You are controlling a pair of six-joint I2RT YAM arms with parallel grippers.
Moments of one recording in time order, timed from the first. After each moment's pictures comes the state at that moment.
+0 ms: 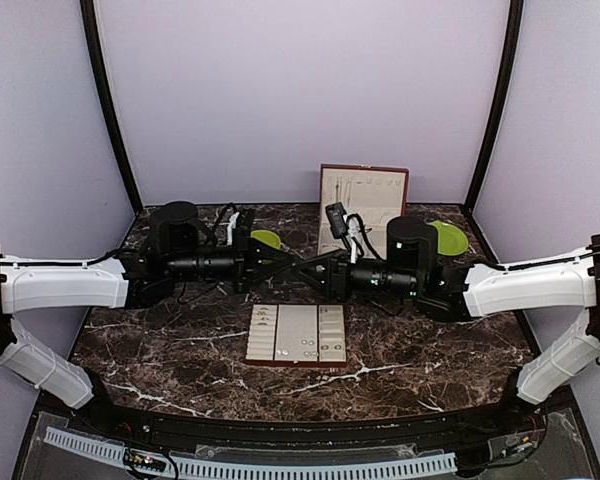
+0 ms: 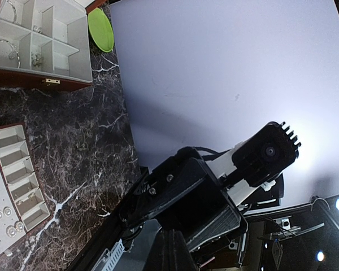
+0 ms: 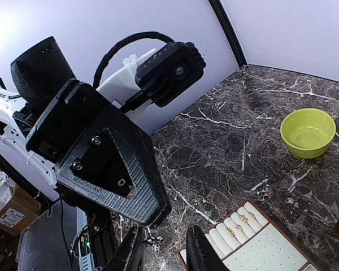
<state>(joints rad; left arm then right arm) -0.81 1.37 0.83 0.36 0.53 -1.27 0.99 1.46 0.85 0.45 -0.28 0.46</state>
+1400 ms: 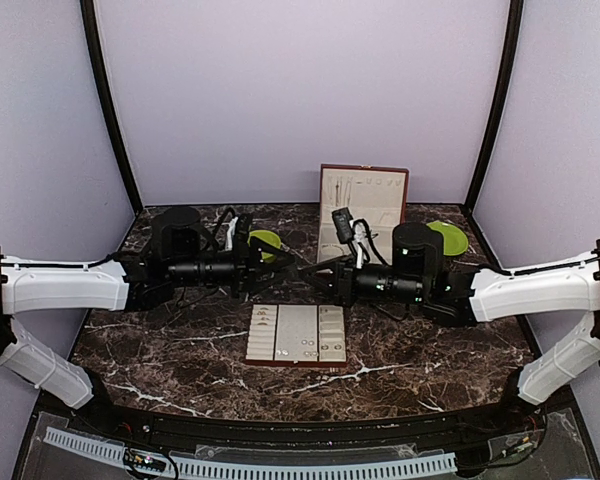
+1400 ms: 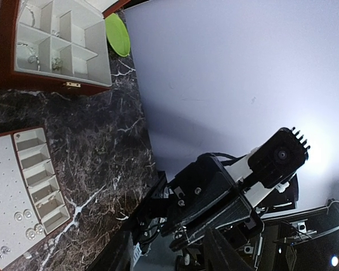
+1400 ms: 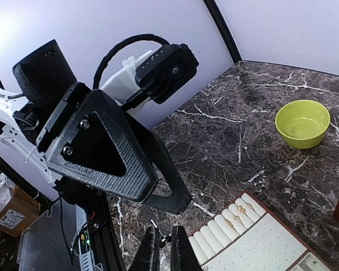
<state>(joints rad) -0.81 1.37 0.81 0.34 0.48 -1.22 0.99 1.42 0.80 0.46 -0.26 0.48</state>
